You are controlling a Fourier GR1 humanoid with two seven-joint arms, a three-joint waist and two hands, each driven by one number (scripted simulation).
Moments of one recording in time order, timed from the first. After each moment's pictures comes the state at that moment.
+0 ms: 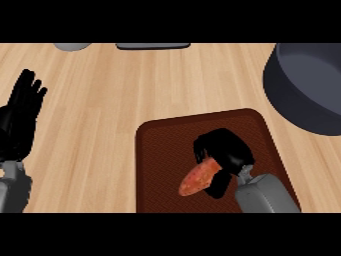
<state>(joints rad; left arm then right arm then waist) -0.18 0.24 0.12 -1.63 0.10 0.15 0.22 -0.26 -0.04 0.33 -1.44 0.99 0.44 0.08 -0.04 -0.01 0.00</state>
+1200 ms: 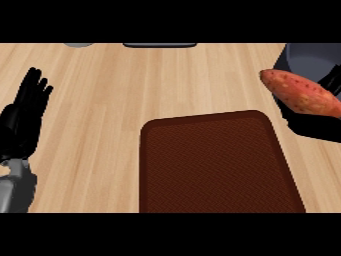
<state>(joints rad) -0.20 0.22 0.12 -1.62 0.09 0.13 0.21 -0.39 -0.13 -0.17 -2.00 0.83 0.18 0.51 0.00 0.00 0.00</state>
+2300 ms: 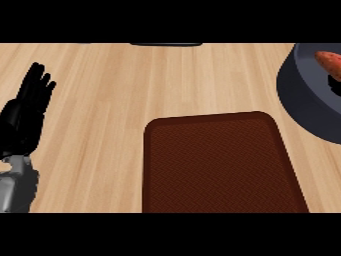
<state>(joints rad) -0.23 0.21 0.11 -1.63 0.08 0.12 0.23 -0.57 -0.45 -0.41 -1.09 0.93 -0.25 0.06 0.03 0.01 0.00</state>
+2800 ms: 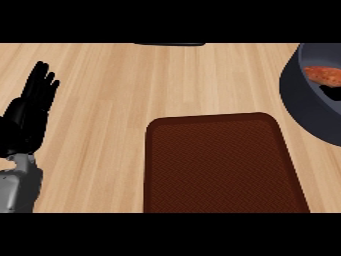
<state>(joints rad) -0.24 0.20 0.11 -1.63 0.08 0.12 0.23 -0.74 -0.51 -0.50 -0.58 0.86 -0.32 -0.10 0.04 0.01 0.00</state>
